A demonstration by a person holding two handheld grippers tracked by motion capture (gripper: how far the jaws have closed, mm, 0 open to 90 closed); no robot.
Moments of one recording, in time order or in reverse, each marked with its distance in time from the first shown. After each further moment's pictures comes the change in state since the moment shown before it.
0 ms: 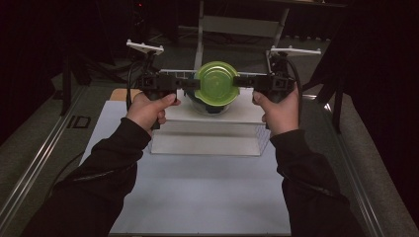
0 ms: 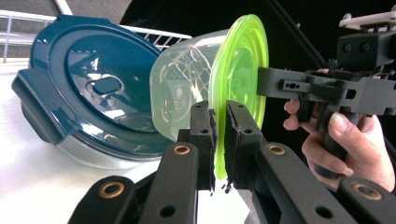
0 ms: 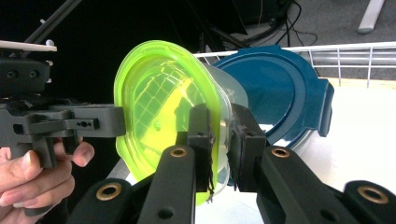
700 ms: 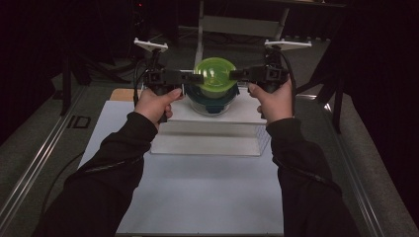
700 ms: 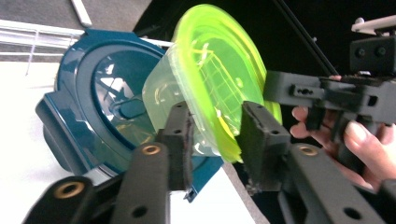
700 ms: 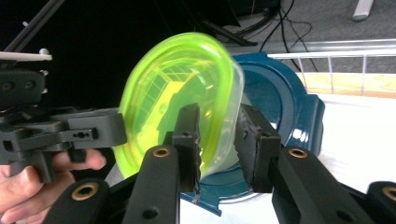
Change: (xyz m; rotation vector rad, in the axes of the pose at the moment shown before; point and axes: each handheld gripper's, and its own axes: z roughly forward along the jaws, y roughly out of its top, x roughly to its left) left arm 0.015 0.010 0.019 -0.035 0.050 -0.037; right arm -0.012 0.019 0.023 0.039 -0.025 0.036
